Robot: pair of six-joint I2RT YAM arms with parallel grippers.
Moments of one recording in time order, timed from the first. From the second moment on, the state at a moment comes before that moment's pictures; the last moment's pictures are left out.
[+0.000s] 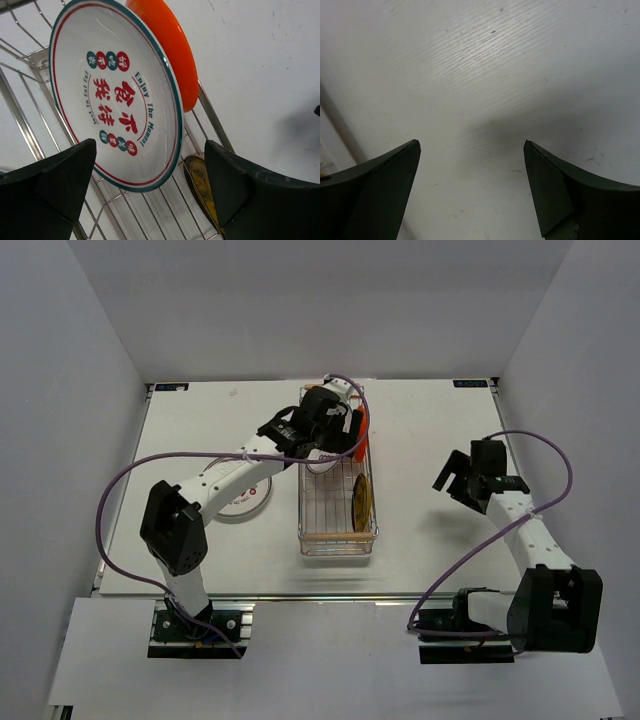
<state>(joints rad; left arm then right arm) -0.74 1.79 1.60 -0.43 -0.13 -0.25 0.03 1.22 0.80 -0.53 0.09 0.46</state>
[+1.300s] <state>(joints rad) -0.73 1.47 1.31 -0.42 -0.39 -0.36 0.81 1.40 1.22 -0.76 0.15 0.44</state>
